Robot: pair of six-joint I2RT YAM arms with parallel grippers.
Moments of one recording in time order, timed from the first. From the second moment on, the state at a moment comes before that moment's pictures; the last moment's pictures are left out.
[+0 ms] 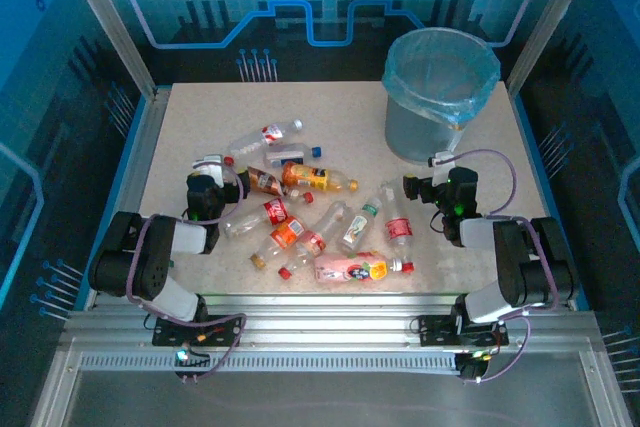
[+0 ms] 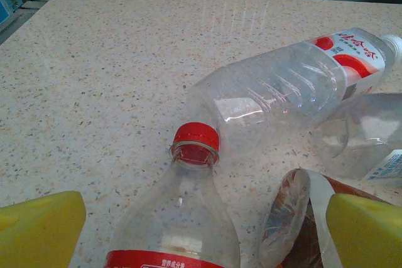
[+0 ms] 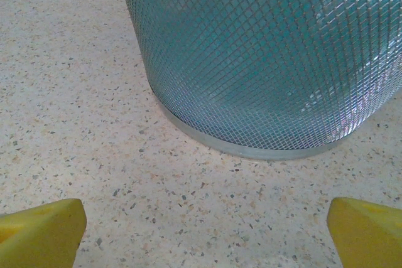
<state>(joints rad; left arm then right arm) -0.04 1.55 0.35 0.84 -0.12 -0.11 0.05 1.49 0.42 0.63 -0.08 -0.07</state>
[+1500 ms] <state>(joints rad) -0.04 1.16 0.43 0.50 -0.13 -0.12 0.10 1.08 0.52 0.12 -0.06 -0.02</state>
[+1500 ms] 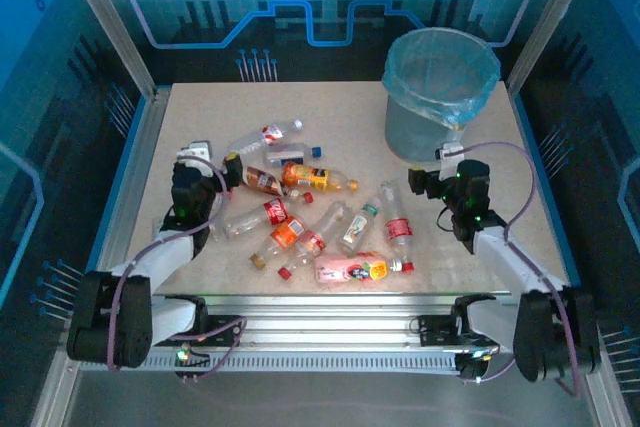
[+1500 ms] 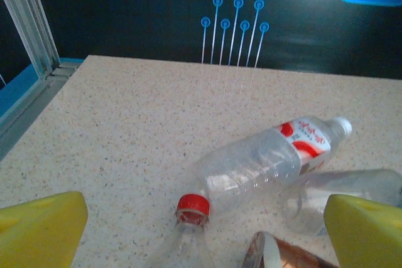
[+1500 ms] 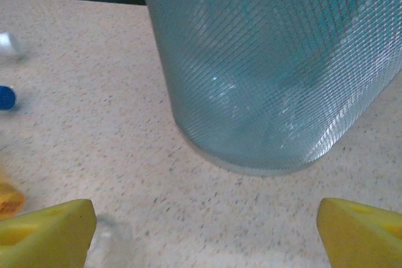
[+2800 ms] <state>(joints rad) -0.59 1.19 0.87 -0.19 0.13 -0.01 0.49 1.16 0.75 -0.59 -0.03 0.20</state>
